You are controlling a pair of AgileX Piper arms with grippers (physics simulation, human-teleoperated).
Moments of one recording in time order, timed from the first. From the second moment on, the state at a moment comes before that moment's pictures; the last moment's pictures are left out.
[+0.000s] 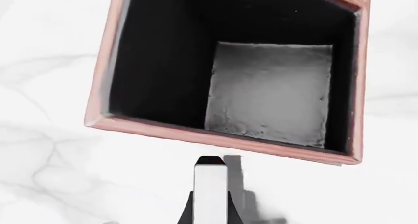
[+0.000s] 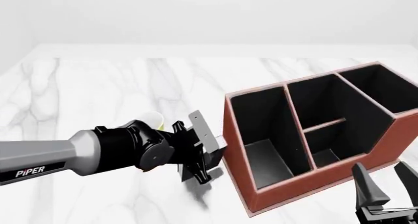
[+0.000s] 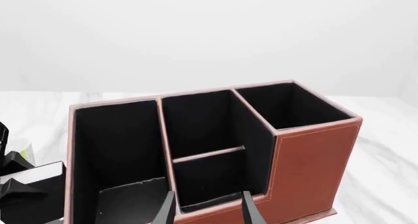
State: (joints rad) left arm -0.77 1.66 -0.95 0.22 0.39; right arm 0.04 0.11 0.00 -0.07 0.00
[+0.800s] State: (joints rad) left arm -0.88 1.39 -1.20 0.70 0.46; right arm 0.04 0.08 0.00 -0.05 0.00
